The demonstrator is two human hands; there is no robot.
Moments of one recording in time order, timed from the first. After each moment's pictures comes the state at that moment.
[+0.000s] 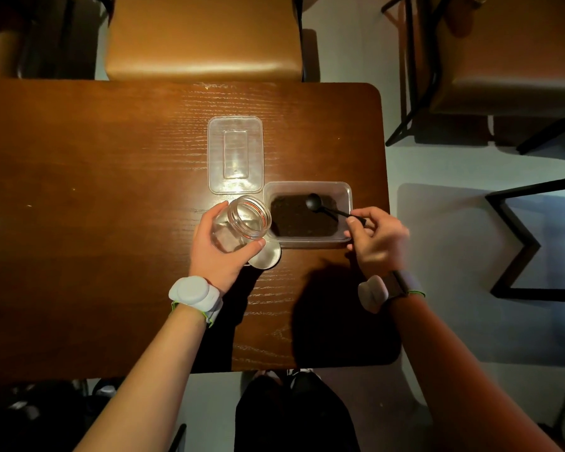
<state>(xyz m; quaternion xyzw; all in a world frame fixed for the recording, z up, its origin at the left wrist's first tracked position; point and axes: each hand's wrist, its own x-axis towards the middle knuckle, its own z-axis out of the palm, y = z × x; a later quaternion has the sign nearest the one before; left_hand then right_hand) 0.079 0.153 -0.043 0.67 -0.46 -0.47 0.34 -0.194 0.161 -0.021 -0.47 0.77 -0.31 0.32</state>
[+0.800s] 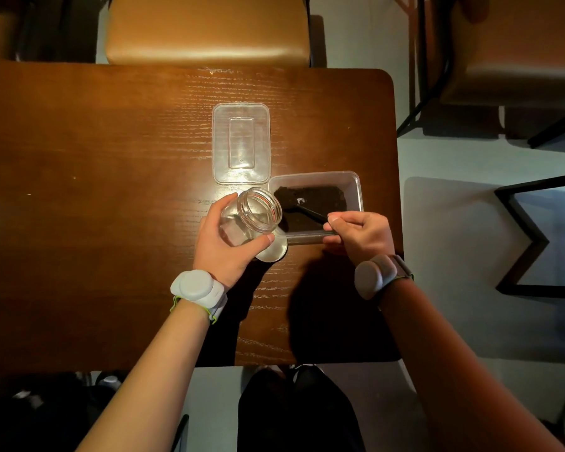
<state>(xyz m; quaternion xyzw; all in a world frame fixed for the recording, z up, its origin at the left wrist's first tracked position) 0.083 0.154 -0.046 0.66 -0.47 -0.49 0.33 -0.161 0.153 -0.014 -0.25 0.71 -0.33 0.56</state>
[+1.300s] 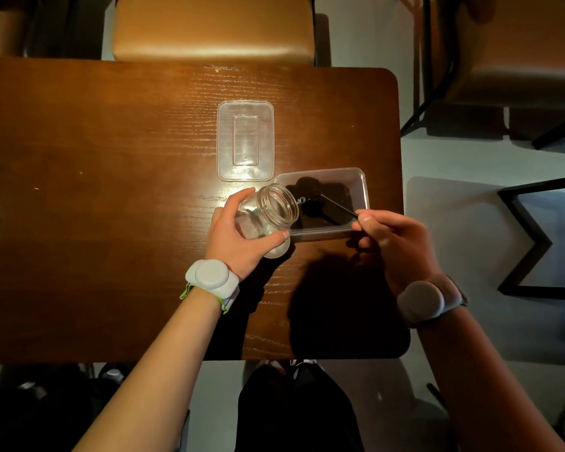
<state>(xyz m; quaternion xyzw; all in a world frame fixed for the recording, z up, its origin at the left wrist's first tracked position) 0.069 0.151 -0.033 0.67 -0.51 -0.47 0.27 -0.196 0.175 0.011 -0.31 0.70 -0.34 0.54</state>
